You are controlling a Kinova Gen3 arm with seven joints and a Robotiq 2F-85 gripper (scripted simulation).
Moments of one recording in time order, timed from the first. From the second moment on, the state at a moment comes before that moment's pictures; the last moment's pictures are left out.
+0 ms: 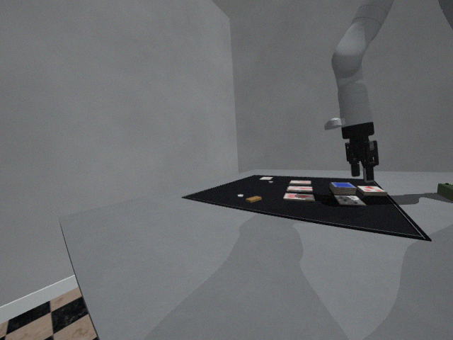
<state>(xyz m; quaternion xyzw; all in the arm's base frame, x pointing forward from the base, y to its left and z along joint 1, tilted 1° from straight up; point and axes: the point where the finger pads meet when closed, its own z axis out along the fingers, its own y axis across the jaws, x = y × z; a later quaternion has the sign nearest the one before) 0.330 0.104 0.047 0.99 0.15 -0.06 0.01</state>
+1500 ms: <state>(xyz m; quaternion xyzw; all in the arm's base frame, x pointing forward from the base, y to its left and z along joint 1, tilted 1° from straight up) 0.355 0.102 0.051 0.68 0.73 0.00 -0.01</state>
